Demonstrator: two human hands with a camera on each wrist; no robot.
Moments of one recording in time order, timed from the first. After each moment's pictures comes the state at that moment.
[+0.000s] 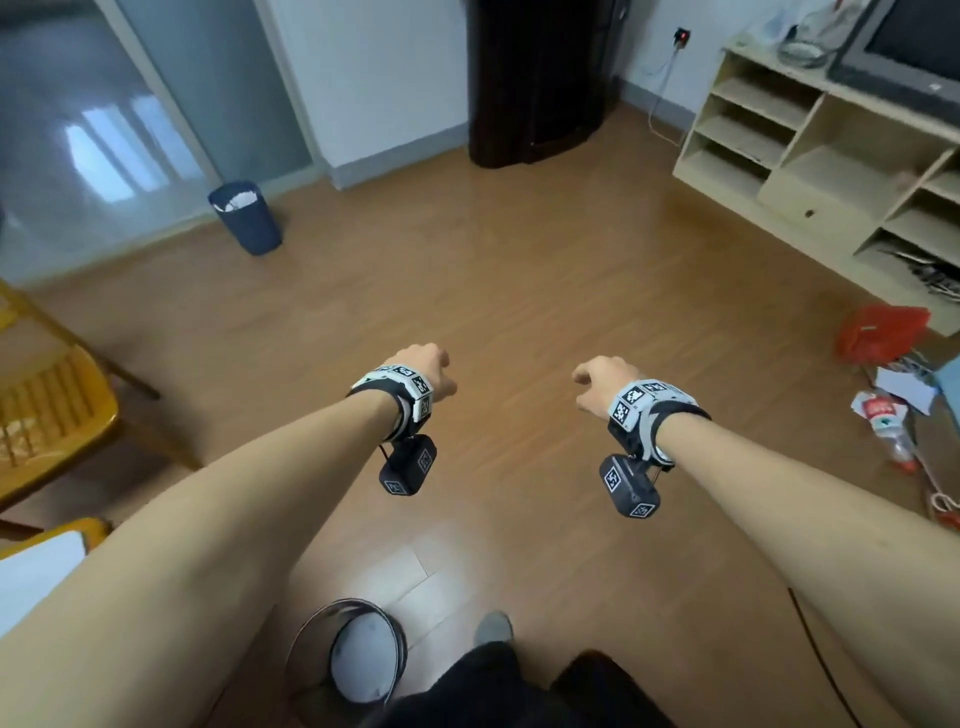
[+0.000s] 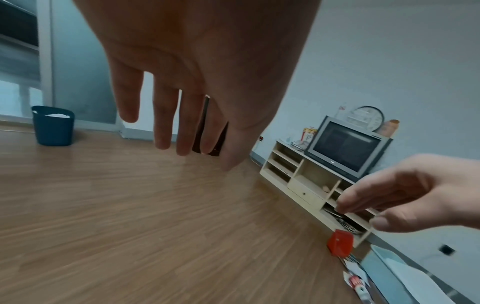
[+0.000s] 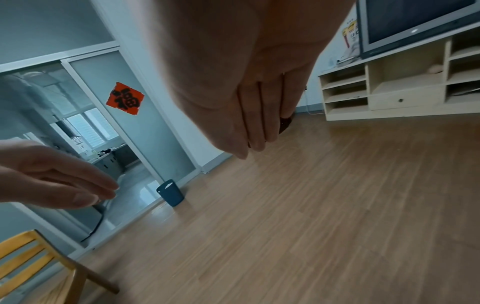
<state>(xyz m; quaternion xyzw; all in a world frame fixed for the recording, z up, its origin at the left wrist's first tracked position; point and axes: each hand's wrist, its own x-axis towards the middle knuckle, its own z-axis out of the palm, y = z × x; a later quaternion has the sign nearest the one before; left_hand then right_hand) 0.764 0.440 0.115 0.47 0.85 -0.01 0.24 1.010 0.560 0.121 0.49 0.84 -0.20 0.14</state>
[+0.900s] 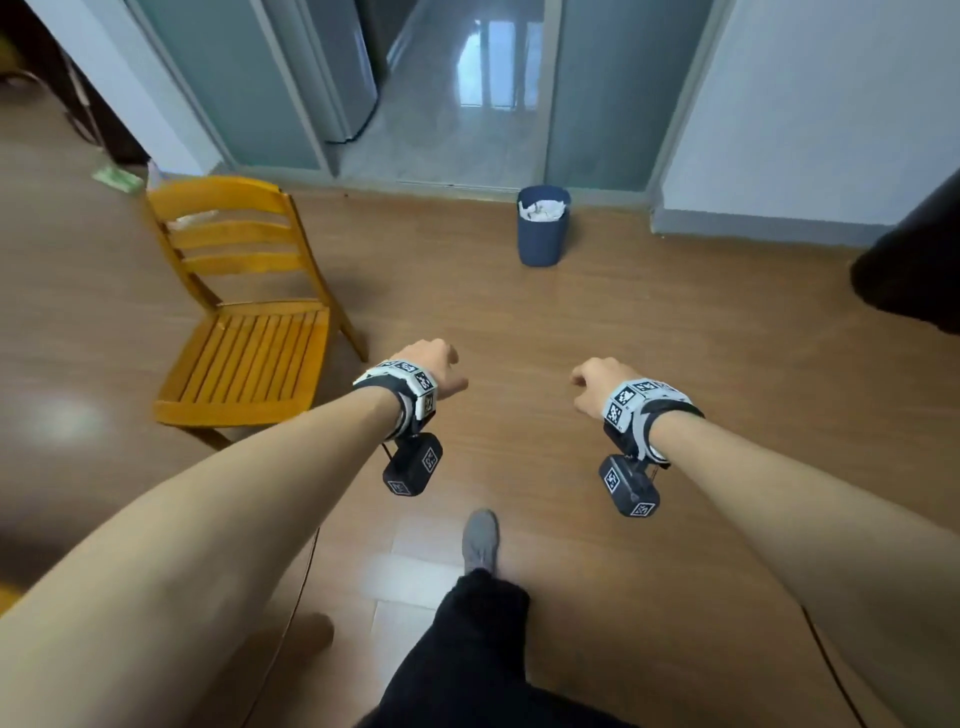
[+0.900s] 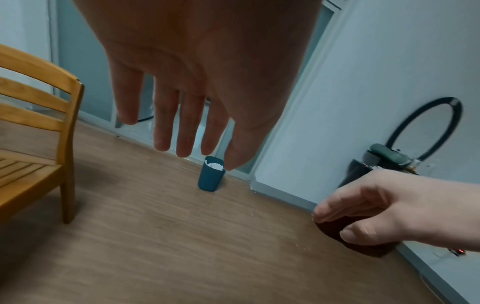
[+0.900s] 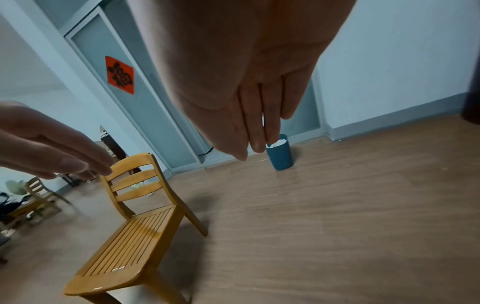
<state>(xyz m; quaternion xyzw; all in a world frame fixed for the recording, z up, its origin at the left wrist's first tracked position) 0.141 0.520 0.090 0.12 0.96 0.06 0.25 0.229 0.763 0.078 0.11 0.95 -0.12 0.26</state>
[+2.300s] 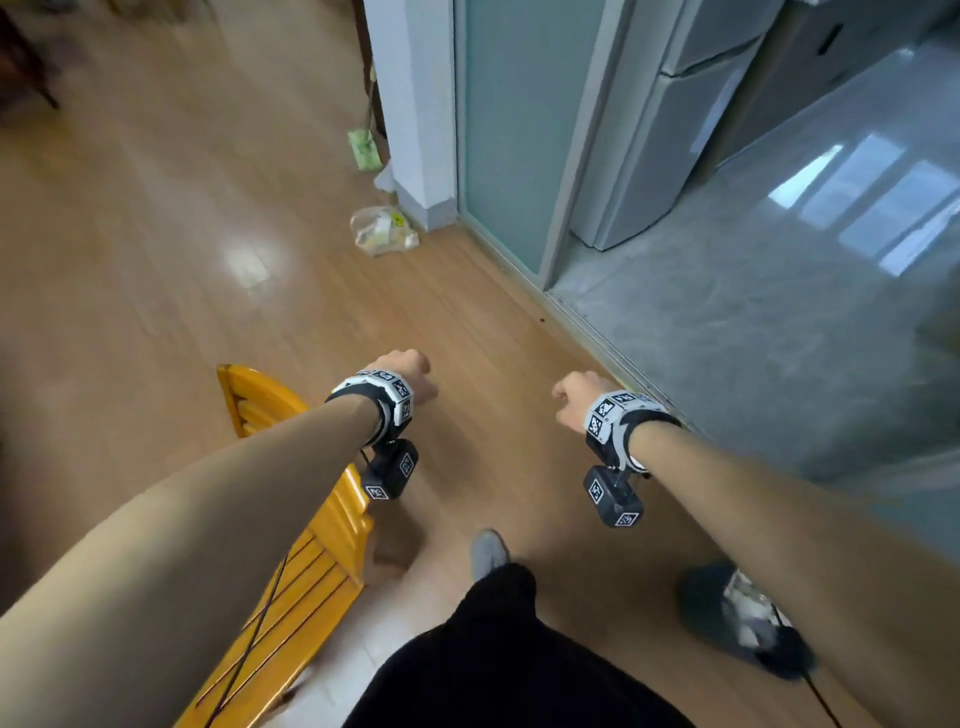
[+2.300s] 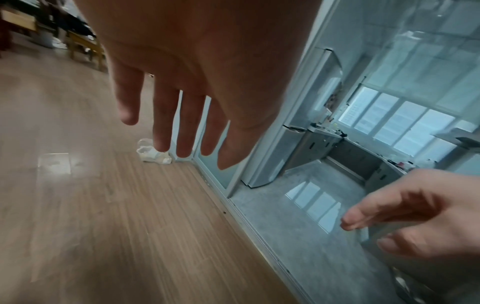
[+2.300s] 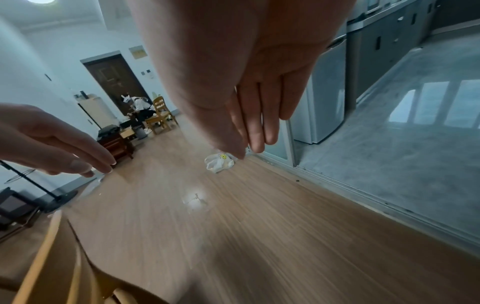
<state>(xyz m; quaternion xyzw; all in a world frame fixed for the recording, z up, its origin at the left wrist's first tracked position) -0.787 0.249 0.050 -0.26 0.92 0.16 0.25 -0.884 0.500 0.052 -0.24 0.92 -0.01 0.30</state>
